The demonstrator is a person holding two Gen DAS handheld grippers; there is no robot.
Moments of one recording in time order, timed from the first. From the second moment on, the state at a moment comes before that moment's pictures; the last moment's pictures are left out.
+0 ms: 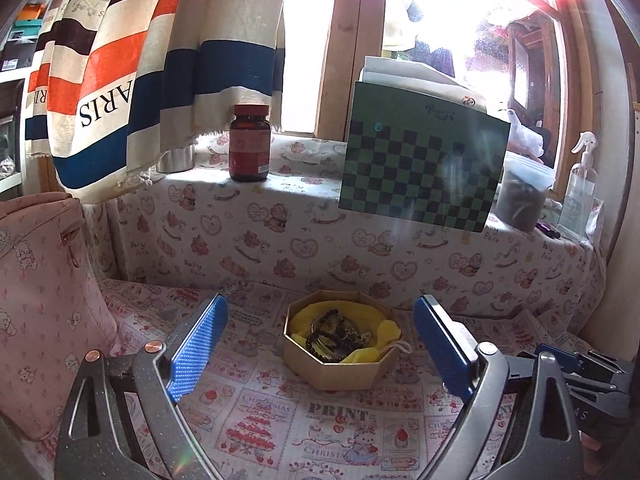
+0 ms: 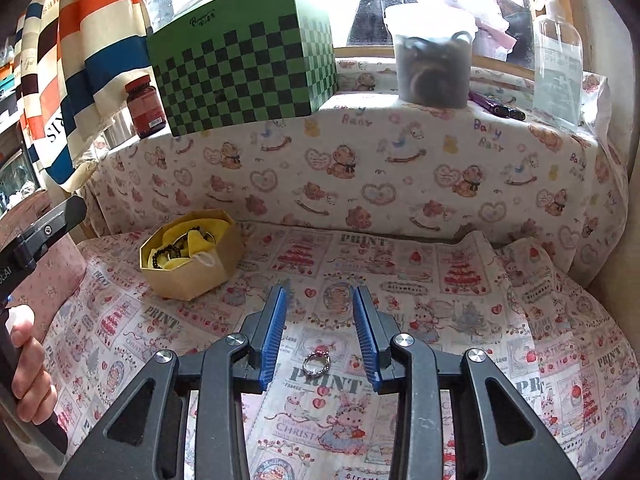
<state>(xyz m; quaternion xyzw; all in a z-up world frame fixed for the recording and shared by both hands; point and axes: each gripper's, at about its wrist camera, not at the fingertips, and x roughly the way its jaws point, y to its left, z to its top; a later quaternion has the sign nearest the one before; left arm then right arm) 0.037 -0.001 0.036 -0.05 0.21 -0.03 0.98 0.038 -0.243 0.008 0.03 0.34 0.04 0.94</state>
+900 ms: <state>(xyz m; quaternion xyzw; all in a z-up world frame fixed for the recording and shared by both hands) 0.045 0.007 0.033 -0.07 0.22 -0.02 0.97 0.064 -0.215 -0.050 -0.07 0.46 0.04 0.88</state>
